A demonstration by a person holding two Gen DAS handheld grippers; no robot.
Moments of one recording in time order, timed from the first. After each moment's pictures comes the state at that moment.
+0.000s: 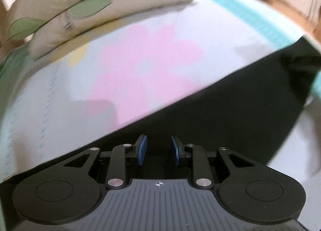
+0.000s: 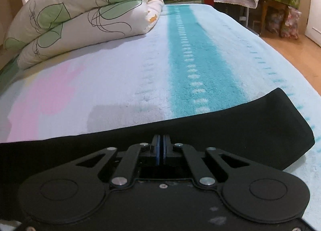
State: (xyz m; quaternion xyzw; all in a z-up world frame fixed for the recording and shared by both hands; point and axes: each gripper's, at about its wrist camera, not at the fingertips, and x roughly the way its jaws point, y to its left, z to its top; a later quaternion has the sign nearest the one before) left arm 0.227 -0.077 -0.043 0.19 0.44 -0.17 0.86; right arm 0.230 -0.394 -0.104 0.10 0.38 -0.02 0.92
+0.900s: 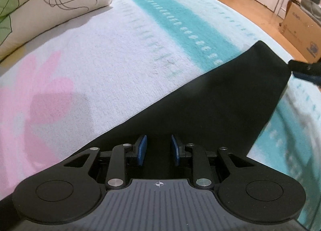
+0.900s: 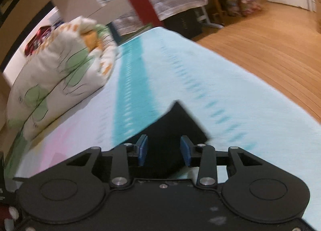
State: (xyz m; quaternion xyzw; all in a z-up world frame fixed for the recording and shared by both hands) left arm 0.269 -0.248 -0.086 0.19 0.47 -0.27 0.82; right arm 0.148 -0.541 -0.079 0.29 0.30 -0.08 0.91
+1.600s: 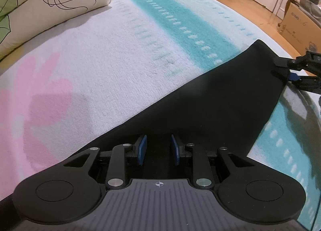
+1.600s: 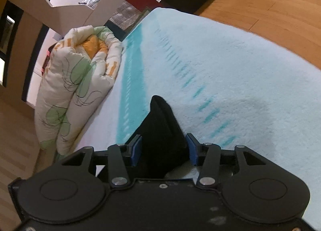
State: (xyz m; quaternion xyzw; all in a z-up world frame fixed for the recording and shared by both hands) left arm 0.269 -0.242 -0.085 0.18 0.47 -0.28 0.82; right arm 0.179 -0.610 -0.139 0.44 0.31 0.03 0.84
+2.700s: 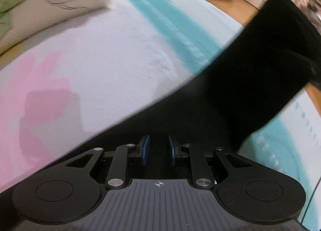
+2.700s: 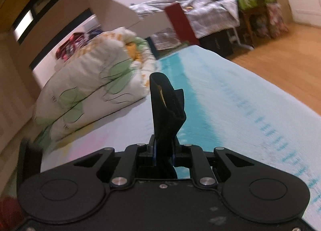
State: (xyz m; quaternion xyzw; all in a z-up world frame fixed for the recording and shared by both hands) left arm 0.268 -0.236 -0.070 0.14 0.48 -0.28 0.82; right arm 0.141 -0.465 -0.037 0.24 0.23 0.01 0.94
